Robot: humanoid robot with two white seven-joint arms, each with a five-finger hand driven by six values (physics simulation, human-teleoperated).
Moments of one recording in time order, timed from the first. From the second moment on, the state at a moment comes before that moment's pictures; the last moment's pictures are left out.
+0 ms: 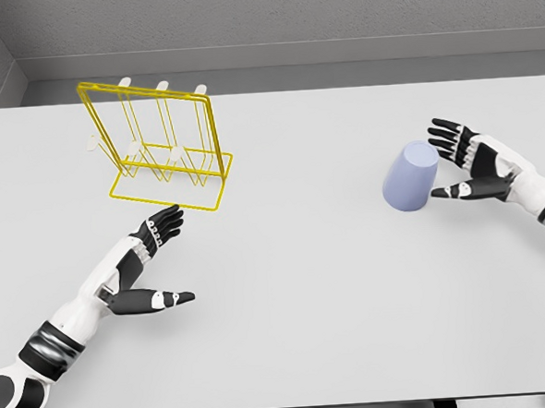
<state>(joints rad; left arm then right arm) 0.06 0.76 -0.58 -1.76 0.57 -0.37 -0.02 -0.32 -0.61 0.25 -1.13 -0.64 -0.09 0.61</state>
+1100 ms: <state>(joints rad) 0.06 0.76 -0.58 -1.77 0.57 -0.37 -0.02 -0.32 -0.57 0.25 -1.11 -0.59 -0.14 0.61</state>
